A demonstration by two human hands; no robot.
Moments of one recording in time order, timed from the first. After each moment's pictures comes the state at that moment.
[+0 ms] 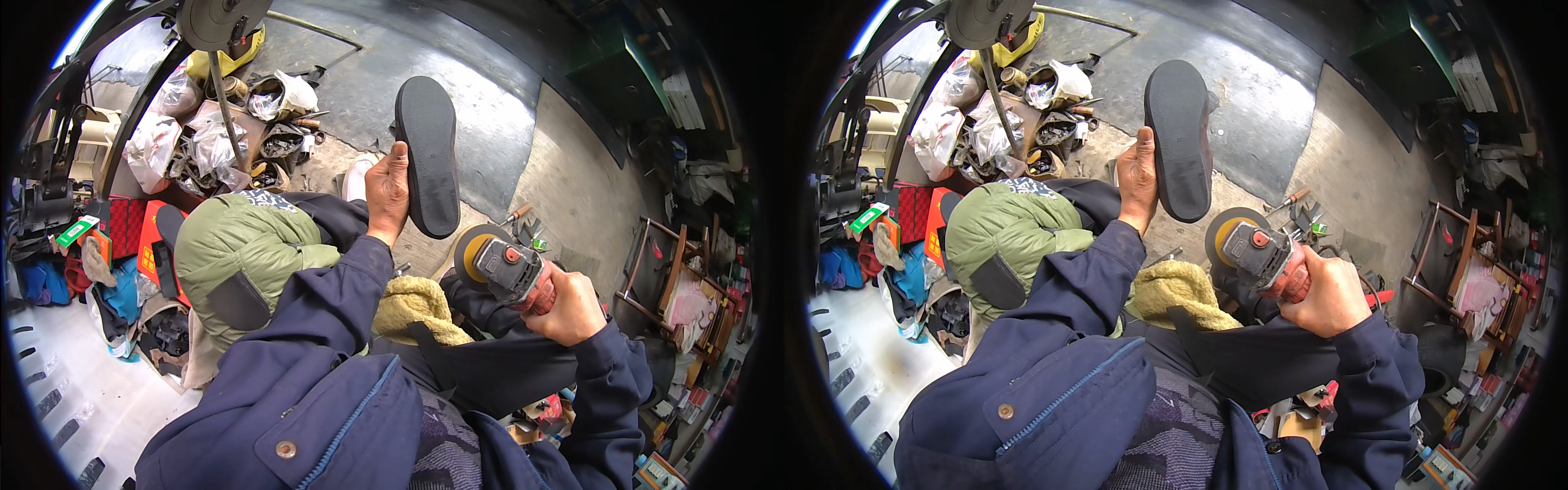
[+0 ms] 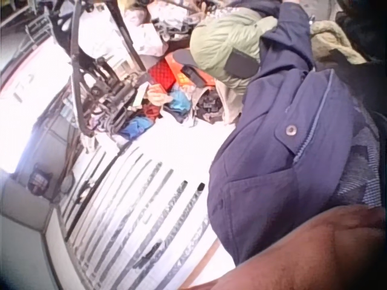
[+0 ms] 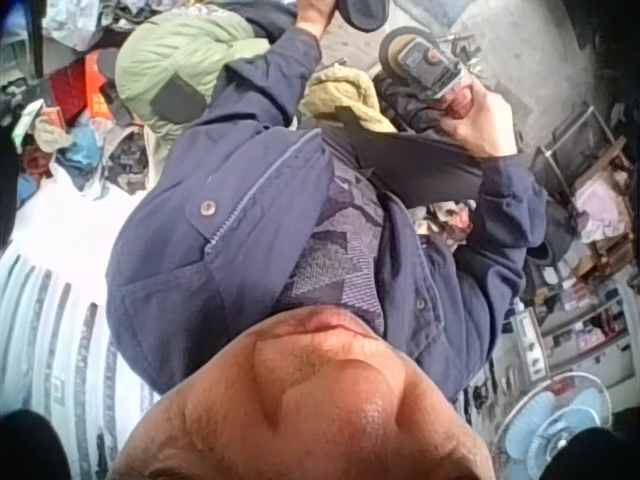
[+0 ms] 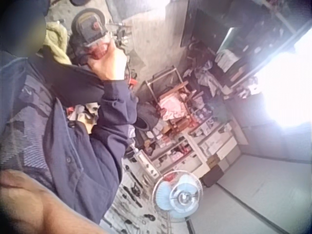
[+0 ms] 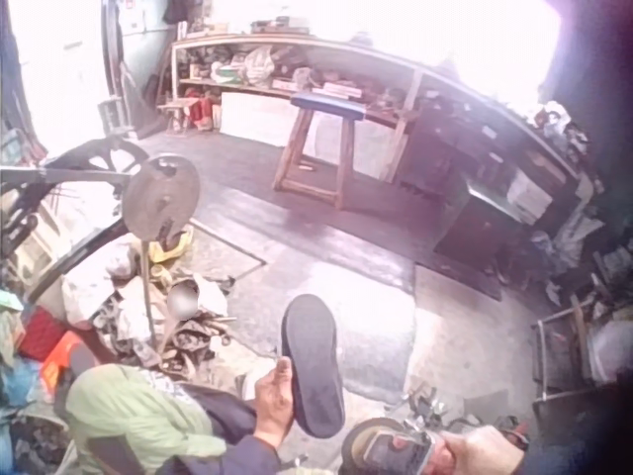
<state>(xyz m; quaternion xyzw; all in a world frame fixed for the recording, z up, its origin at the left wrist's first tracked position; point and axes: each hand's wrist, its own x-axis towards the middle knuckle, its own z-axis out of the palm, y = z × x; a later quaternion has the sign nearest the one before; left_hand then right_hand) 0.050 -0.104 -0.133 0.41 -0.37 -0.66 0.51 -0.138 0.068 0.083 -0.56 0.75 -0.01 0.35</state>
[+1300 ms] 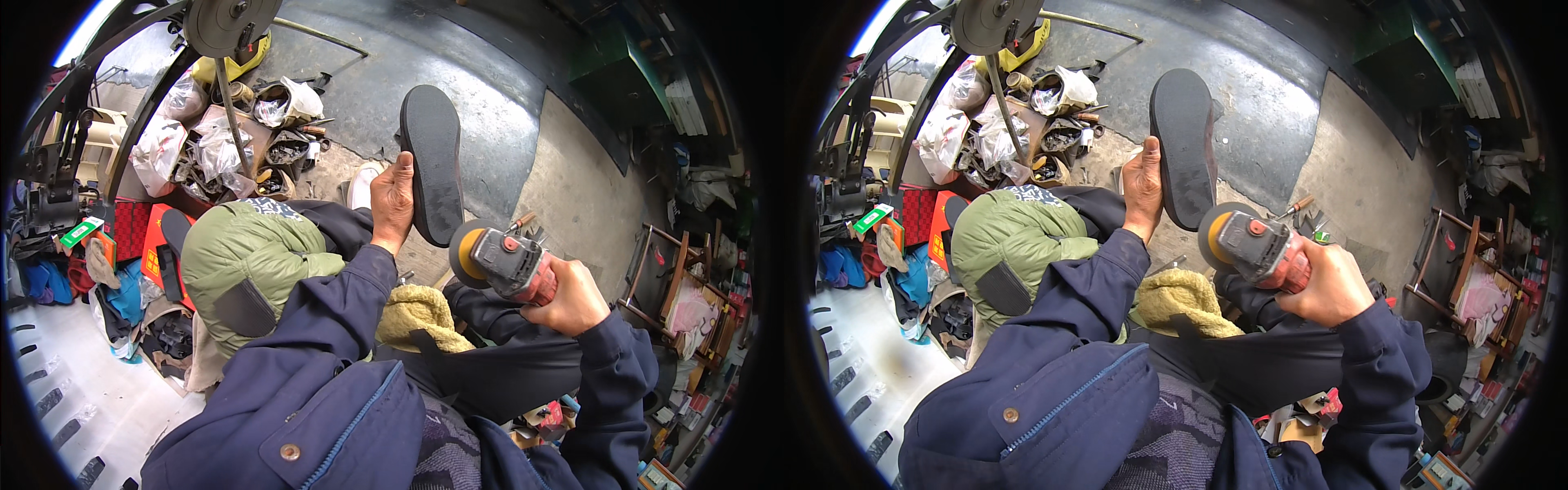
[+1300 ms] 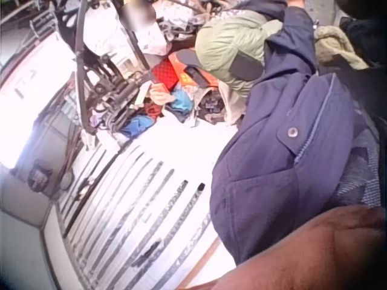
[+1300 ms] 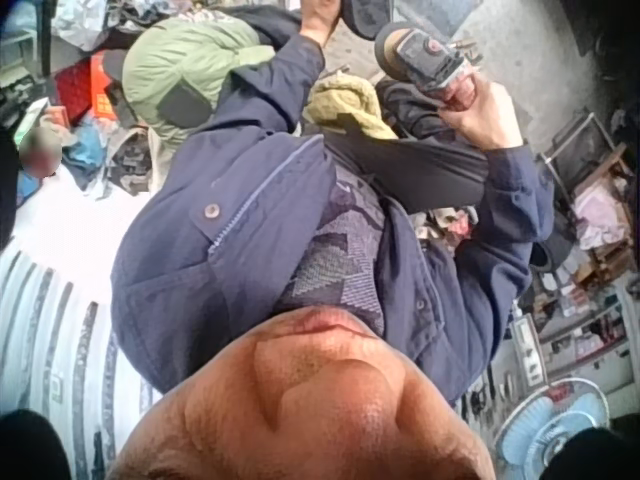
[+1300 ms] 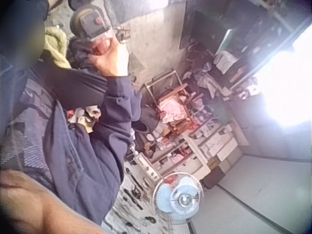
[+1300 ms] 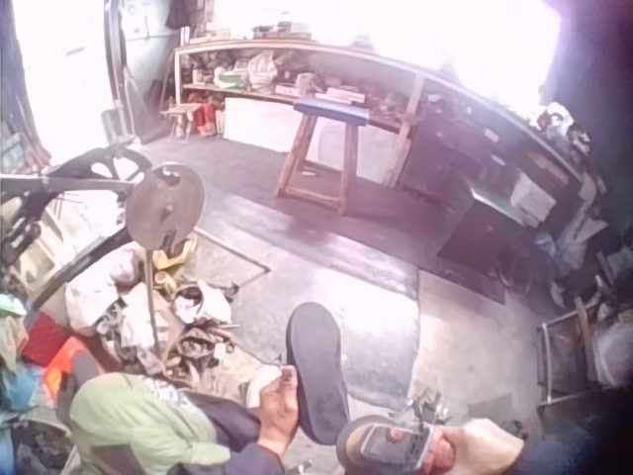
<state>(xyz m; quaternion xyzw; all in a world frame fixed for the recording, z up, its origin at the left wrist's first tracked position) 0.057 -0.106 -0.127 0.43 -0.40 -0.65 0.48 -0.141 0.035 0.088 -0.52 0.75 0.00 0.40</state>
